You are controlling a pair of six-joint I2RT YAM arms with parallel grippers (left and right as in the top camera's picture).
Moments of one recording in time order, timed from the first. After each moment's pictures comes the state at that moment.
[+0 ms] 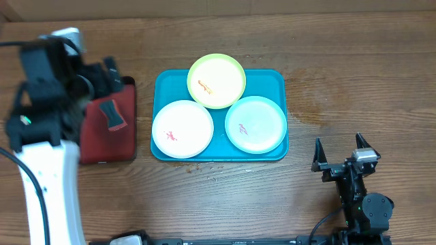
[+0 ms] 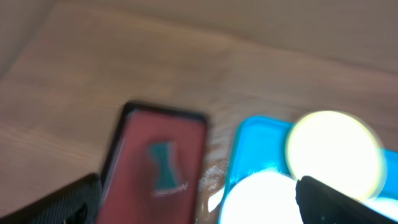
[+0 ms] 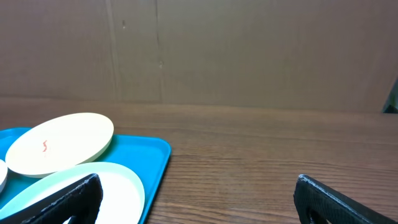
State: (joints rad) left arm 0.19 1.38 1.62 -1.02 -0.05 -0.14; right arm -0.02 0.01 0.02 -0.03 -0.12 -0.01
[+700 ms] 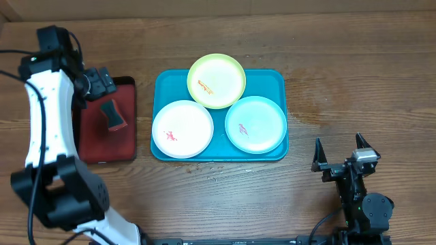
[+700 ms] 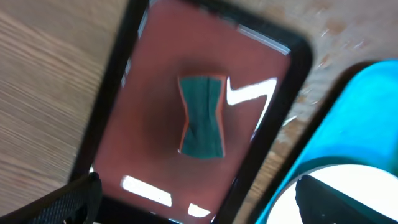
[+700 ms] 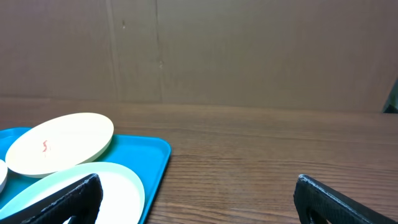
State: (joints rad) left arm 0.29 1.87 1.69 -1.15 -0.05 -0.21; right arm -0.02 0.01 0.02 -0.03 -0.12 -0.01
